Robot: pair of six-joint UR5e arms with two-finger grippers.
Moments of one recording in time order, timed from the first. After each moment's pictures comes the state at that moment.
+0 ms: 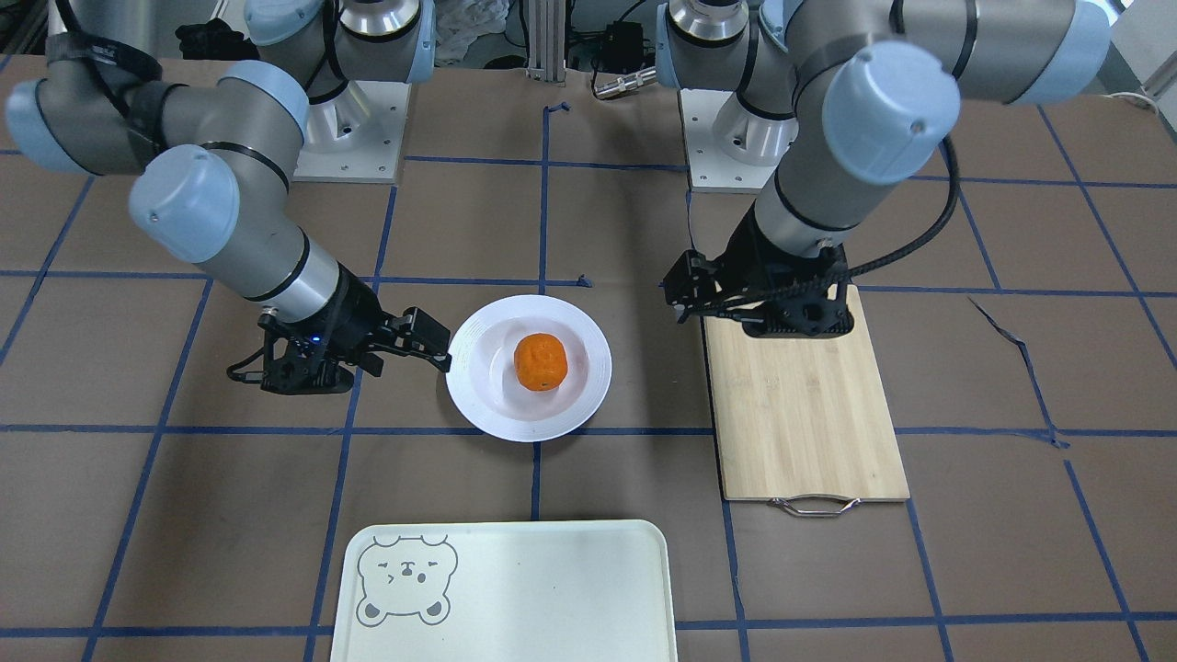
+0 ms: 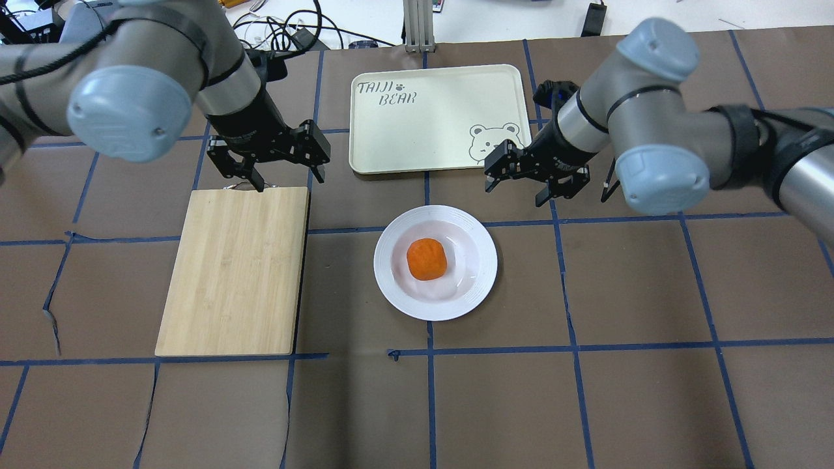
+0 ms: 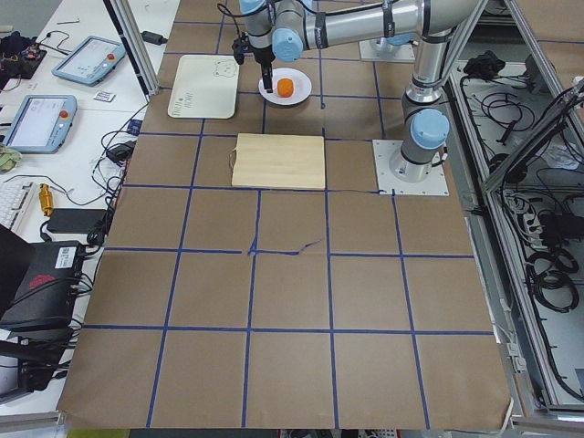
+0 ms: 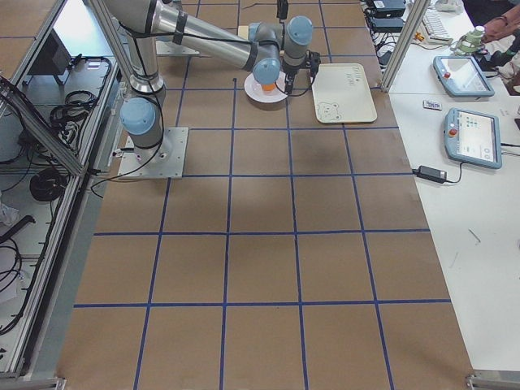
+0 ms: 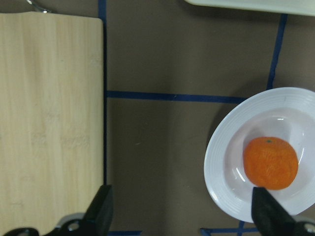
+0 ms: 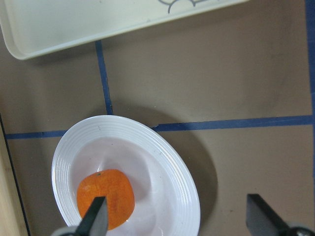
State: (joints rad) left arm -1.61 -1.70 -1.59 -1.51 1.49 -0.09; right arm 1.56 -1.36 1.94 -2.18 -1.15 0.12
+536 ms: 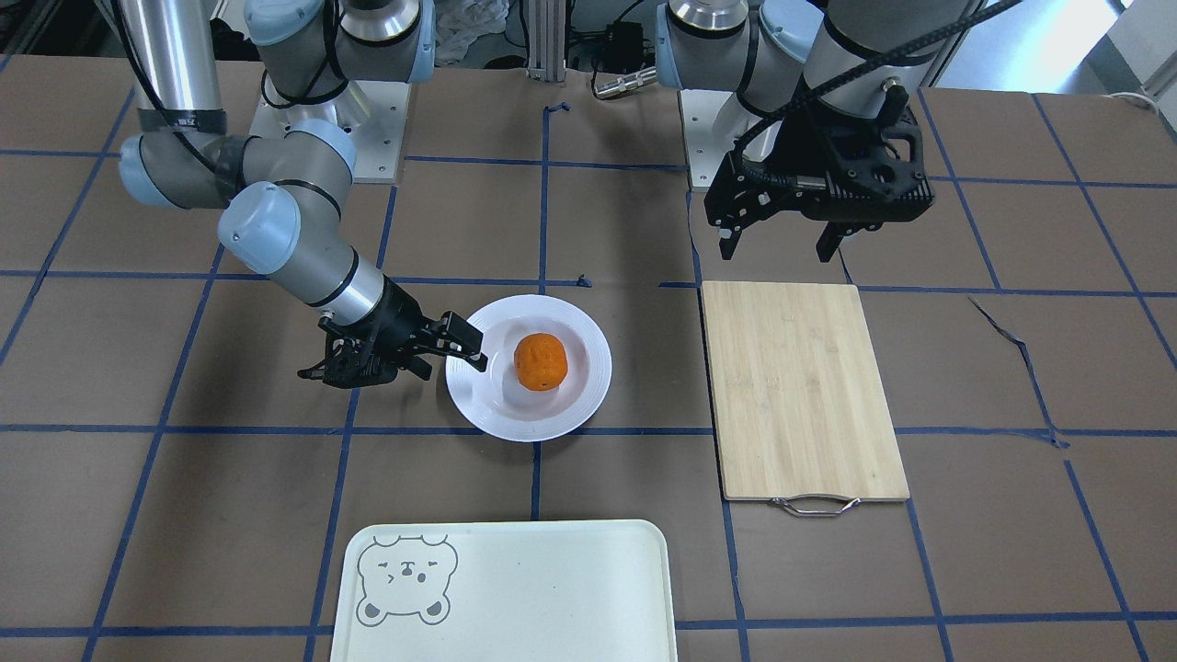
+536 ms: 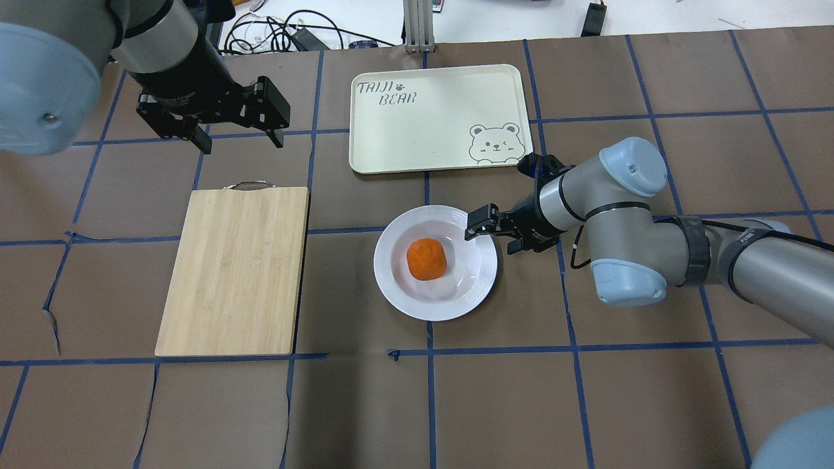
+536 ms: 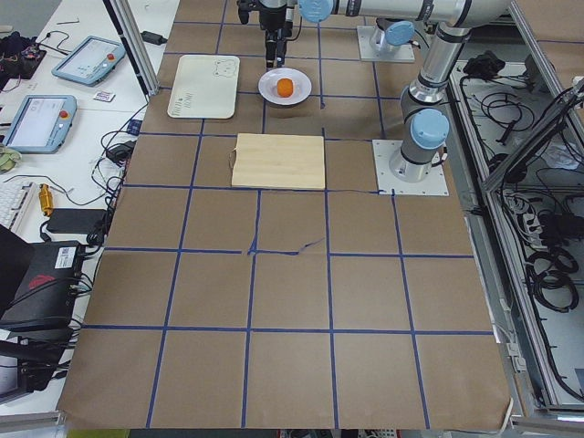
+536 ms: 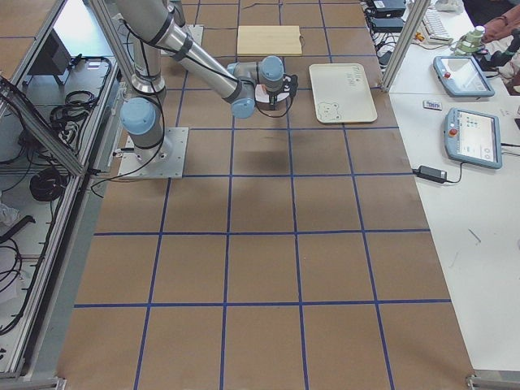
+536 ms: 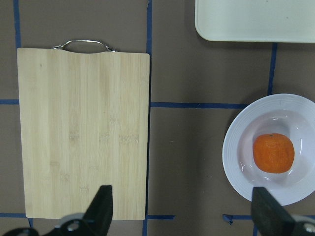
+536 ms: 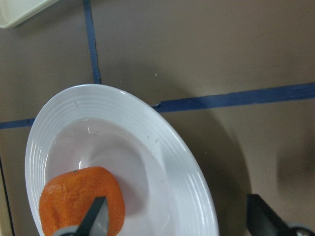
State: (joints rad) left arm -1.61 -1.57 -1.55 -1.53 1.56 -0.08; right arm 1.56 -1.28 2.18 -2.57 -1.02 0.16
